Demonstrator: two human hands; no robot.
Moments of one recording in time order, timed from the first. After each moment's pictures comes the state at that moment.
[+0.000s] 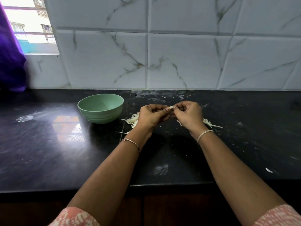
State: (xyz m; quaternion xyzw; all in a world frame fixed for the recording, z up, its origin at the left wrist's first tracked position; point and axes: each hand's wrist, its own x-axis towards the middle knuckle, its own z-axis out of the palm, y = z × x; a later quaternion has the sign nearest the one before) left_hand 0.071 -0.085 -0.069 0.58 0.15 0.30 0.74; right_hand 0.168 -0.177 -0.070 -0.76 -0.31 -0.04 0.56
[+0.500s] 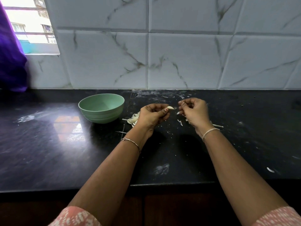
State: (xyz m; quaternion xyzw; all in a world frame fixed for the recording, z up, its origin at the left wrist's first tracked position) left_hand 0.072 -0.079 -0.072 0.54 0.15 0.29 0.77; right_hand 0.175 -0.188 -0.061 -0.74 -0.28 -0.03 0.61
